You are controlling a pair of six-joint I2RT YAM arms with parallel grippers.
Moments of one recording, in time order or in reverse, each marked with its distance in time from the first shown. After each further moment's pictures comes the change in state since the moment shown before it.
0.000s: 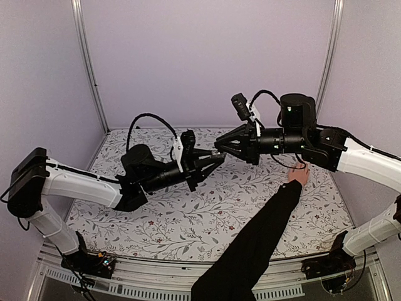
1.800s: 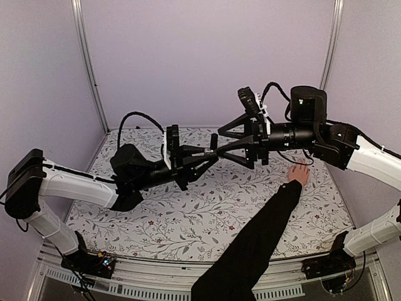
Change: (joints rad) left arm 0.042 -0.038 -0.042 0.167 0.205 -0.177; right arm 0.016 -0.055 0.050 -0.048 -0.162 -0.139
